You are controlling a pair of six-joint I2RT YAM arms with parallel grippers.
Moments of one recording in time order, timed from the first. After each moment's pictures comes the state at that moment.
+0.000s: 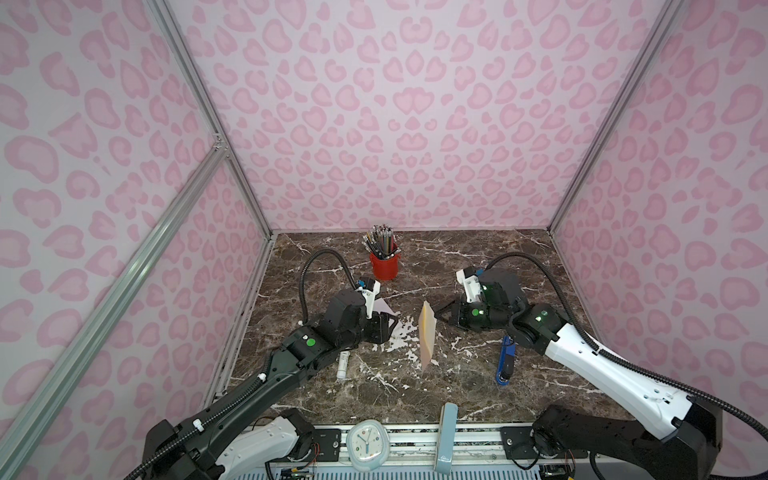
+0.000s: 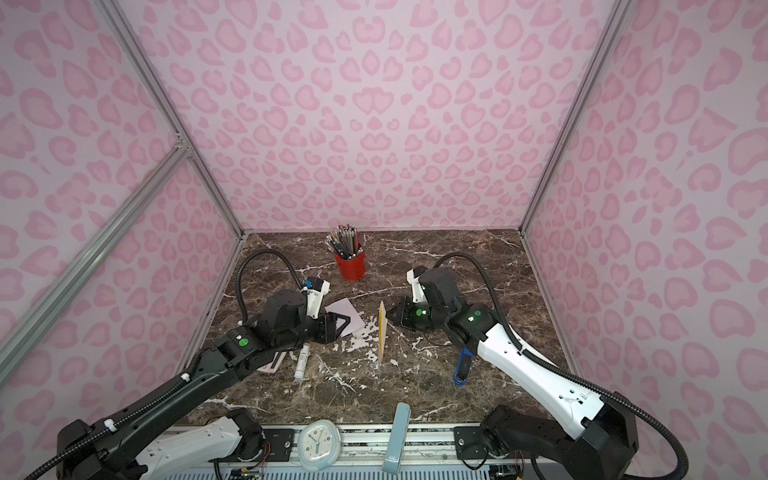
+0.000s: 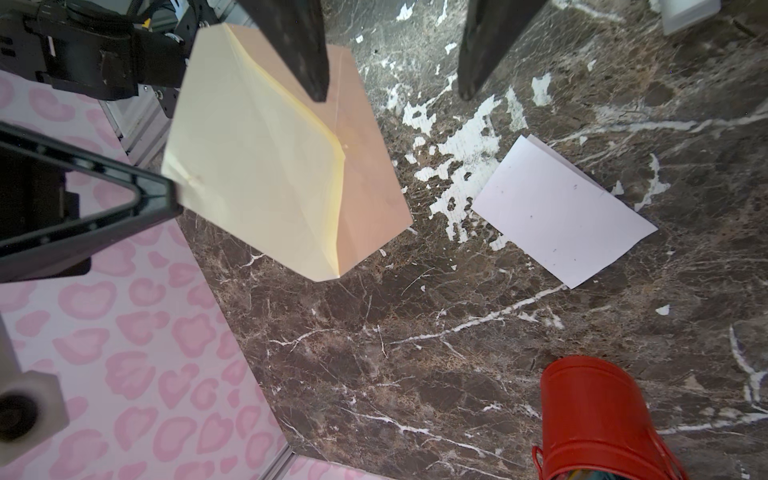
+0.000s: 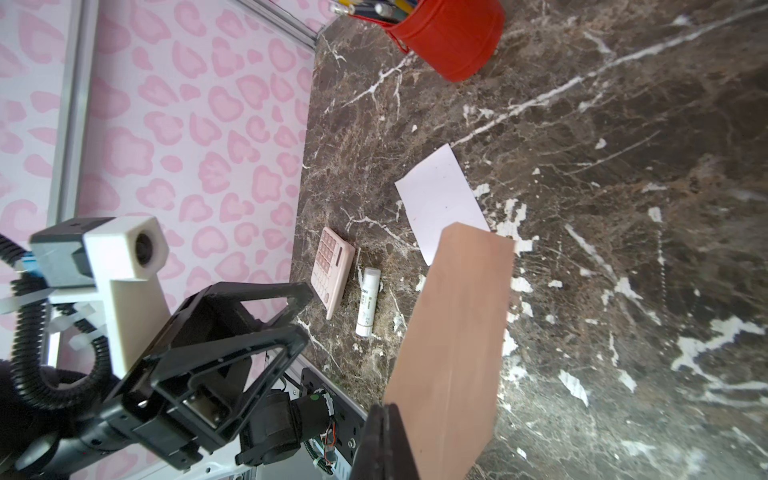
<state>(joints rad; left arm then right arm) -0.71 1.03 0.82 -0.43 0.10 -0.53 0.65 1.16 0.98 -0.51 -0.37 0.88</state>
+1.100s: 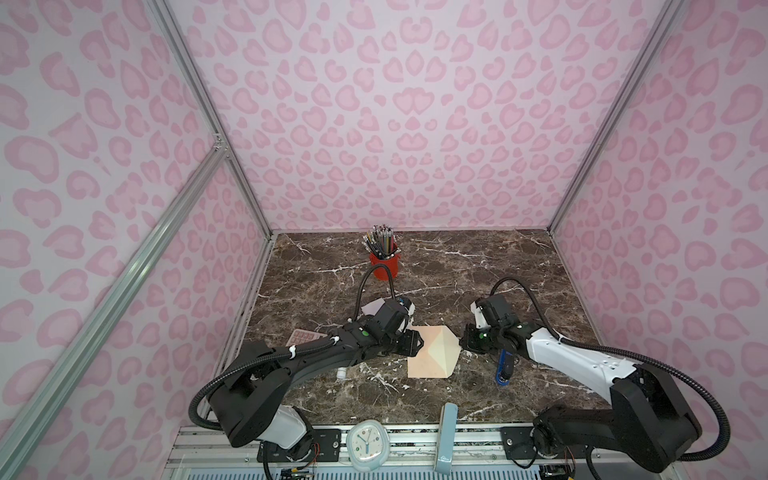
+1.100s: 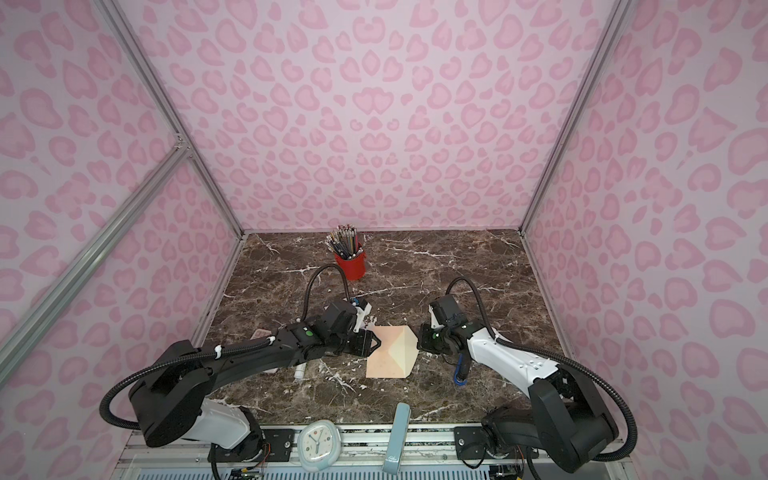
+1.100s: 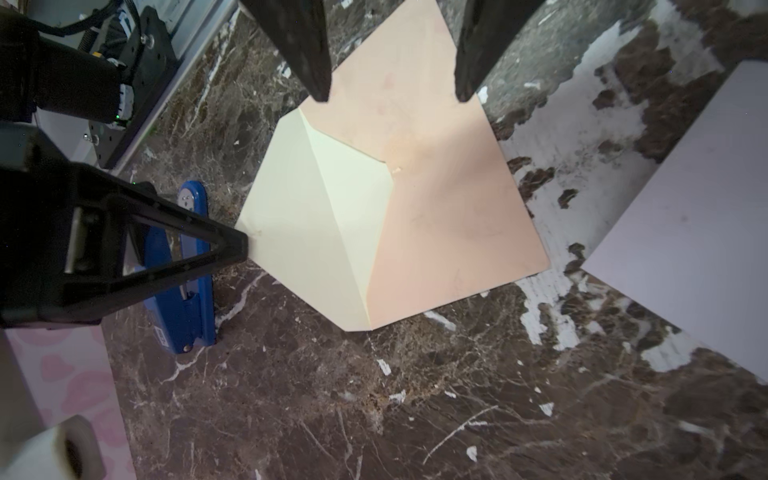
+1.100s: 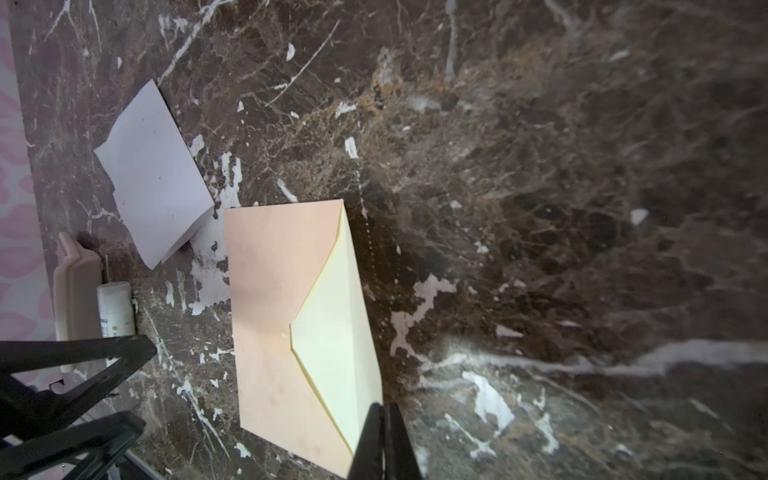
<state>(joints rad) -0.82 1.51 0.80 -0.17 0.19 -0.57 0.48 1.31 0.66 -0.43 -0.26 0.67</state>
